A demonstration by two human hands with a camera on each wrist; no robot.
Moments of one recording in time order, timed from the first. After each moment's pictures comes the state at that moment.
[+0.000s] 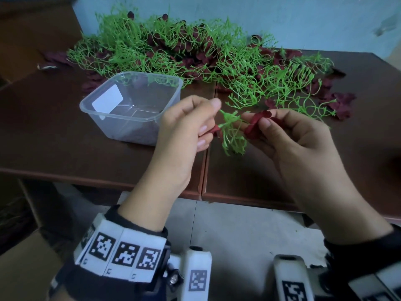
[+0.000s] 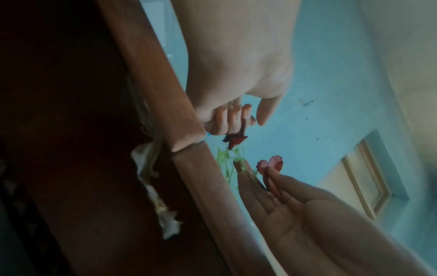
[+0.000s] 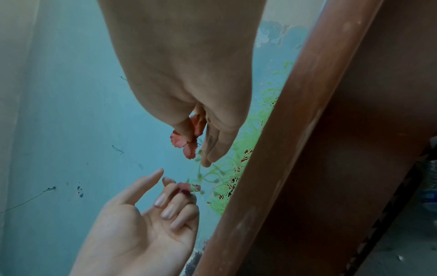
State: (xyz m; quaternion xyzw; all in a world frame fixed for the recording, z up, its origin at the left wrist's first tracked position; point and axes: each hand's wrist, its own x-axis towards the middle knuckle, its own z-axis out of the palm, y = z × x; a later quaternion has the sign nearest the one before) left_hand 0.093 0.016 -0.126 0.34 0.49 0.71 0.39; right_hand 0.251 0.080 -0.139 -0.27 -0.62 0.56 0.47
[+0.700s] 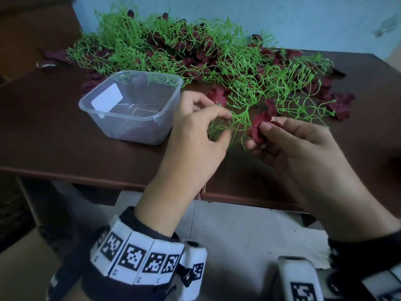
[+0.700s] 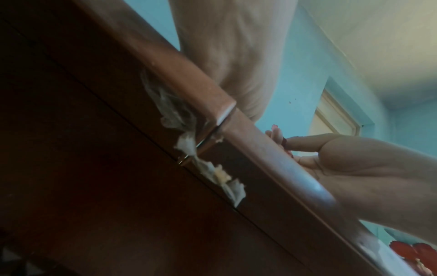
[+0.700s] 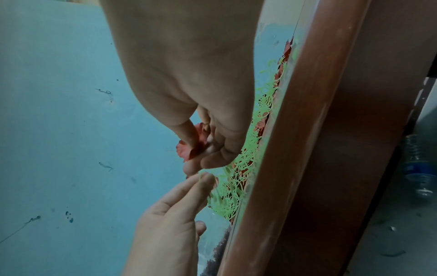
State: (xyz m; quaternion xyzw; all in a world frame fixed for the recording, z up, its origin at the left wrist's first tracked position) left_hand 0.094 0.022 -0.146 0.57 0.66 0.50 -0.01; right_hand 0.254 0.078 -0.134 -0.27 -0.54 0.66 0.44
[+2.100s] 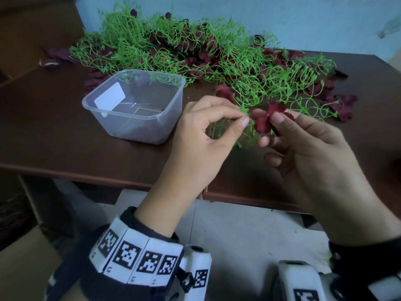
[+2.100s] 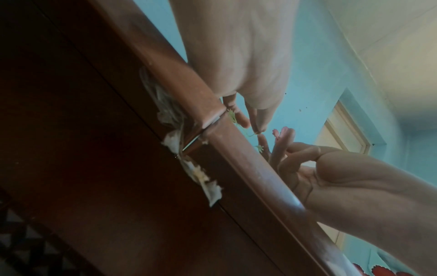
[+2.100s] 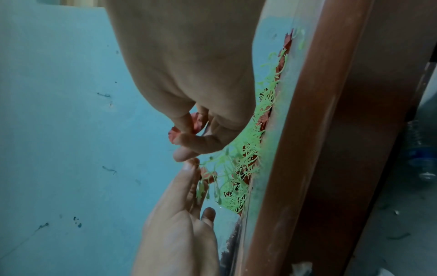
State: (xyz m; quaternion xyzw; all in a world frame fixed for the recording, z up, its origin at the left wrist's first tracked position) left_hand 0.096 0.024 -0.151 0.57 0.54 0.61 0.09; right_hand 0.255 0.072 -0.127 -0.28 -0.51 0.67 0.46
